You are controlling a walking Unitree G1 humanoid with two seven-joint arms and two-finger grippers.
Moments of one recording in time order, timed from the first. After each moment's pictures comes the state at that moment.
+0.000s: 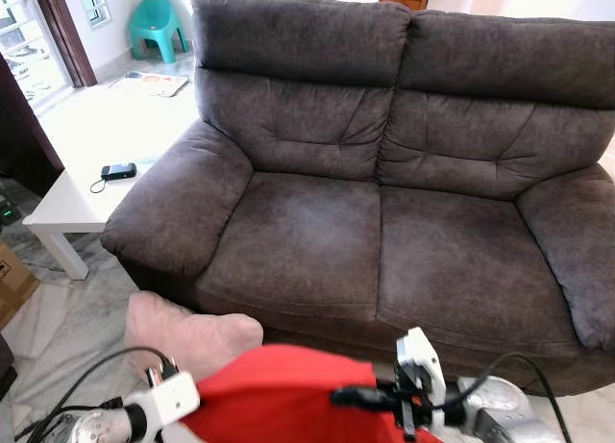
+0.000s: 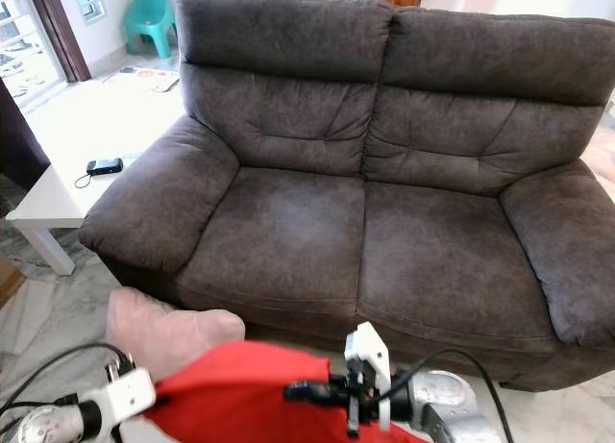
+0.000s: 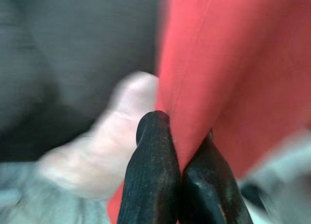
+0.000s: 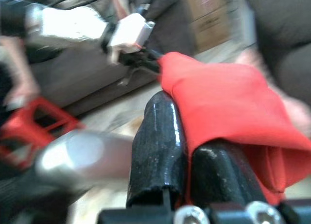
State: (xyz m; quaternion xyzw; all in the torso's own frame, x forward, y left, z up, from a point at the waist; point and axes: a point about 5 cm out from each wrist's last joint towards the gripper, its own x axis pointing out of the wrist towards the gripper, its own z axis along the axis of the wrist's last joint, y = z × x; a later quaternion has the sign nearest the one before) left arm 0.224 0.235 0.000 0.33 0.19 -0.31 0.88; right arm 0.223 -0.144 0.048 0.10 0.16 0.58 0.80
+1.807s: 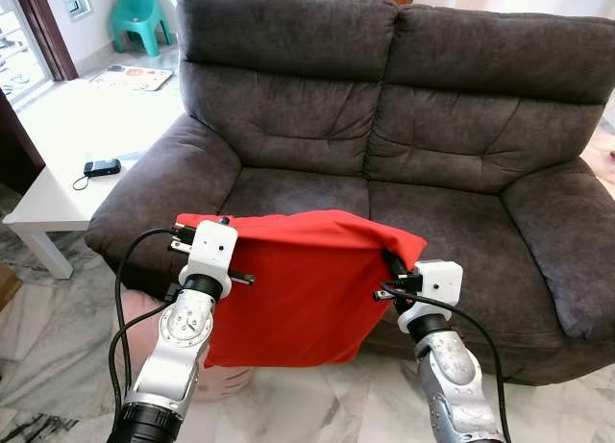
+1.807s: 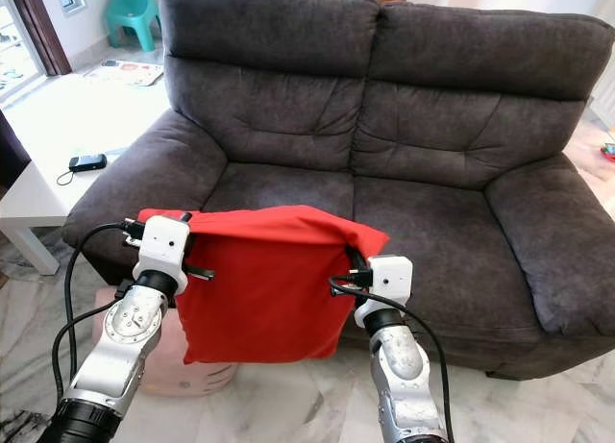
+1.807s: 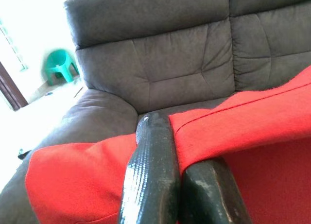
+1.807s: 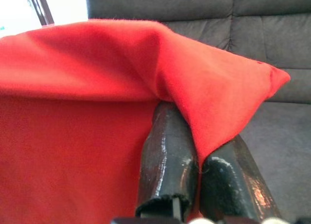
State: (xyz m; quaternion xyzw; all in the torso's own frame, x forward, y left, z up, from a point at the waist) left arm 0.306 0.146 0.127 0.13 -0.07 -0.05 0.99; right arm 0.284 -0.143 0.070 0.05 -0.02 0.08 1.00
